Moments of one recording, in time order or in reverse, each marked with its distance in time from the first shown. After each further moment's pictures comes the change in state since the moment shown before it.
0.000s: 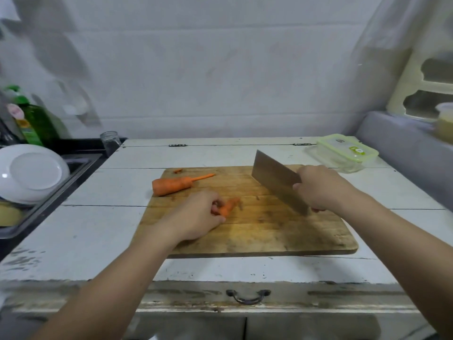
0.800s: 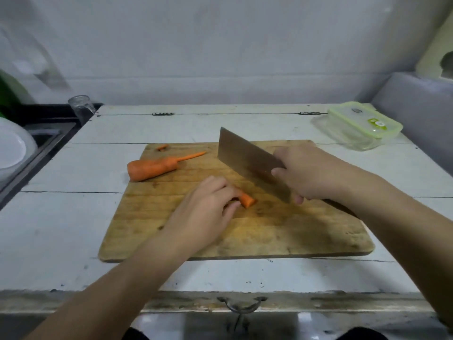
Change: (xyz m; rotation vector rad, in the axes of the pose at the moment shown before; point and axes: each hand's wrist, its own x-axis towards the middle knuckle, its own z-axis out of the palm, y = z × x) left_hand 0.019 -0.002 0.048 0.118 0.298 0.420; right_hand 0.031 -0.024 0.002 0.051 -0.207 -0.249
